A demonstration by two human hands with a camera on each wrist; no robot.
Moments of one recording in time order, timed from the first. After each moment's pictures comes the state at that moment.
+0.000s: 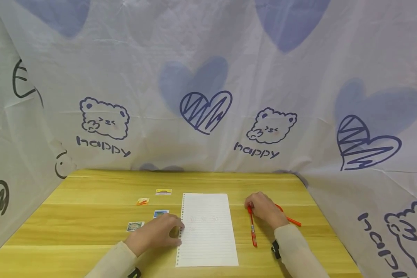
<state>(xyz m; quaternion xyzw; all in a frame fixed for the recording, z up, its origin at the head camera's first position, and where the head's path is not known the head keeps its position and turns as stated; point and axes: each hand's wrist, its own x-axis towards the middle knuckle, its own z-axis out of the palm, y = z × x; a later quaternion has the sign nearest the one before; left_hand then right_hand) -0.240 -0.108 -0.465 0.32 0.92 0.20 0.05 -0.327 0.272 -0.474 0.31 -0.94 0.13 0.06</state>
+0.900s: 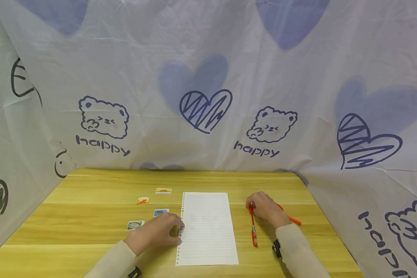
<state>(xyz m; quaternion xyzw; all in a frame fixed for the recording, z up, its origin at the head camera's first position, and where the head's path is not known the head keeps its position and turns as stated) -0.241 -0.106 -0.462 0.33 0.92 0.20 0.05 -0.327 0.278 -0.474 0.30 -0.94 0.13 0.05</state>
